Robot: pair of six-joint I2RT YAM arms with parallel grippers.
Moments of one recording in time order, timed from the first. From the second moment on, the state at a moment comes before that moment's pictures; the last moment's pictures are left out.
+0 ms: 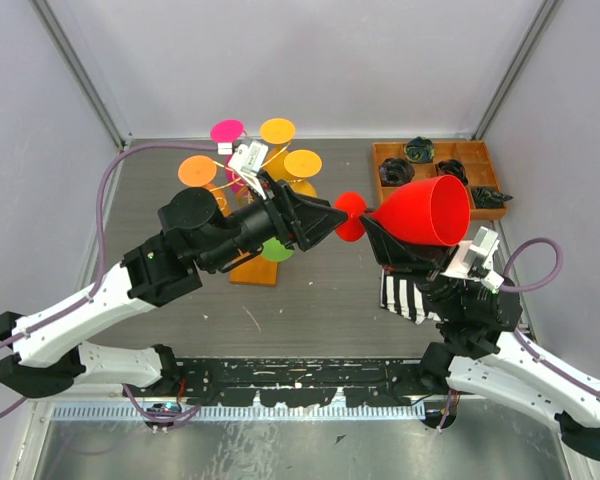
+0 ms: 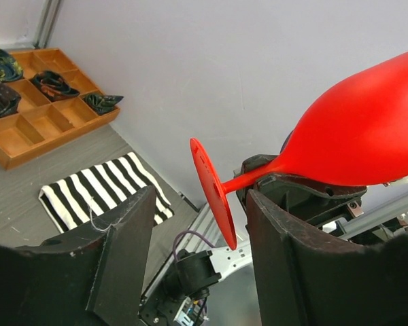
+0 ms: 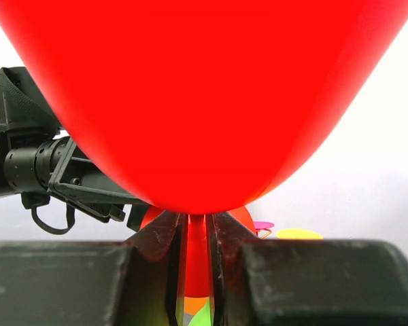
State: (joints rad) left arm -1.16 1.17 1.45 -0.16 -0.12 -0.64; right arm 0.97 0.57 0.67 0.68 0.04 0.00
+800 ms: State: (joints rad) left arm -1.17 1.18 1.45 -0.17 -0.17 -0.65; right arm 0.97 0.59 0.67 0.64 0.02 -0.05
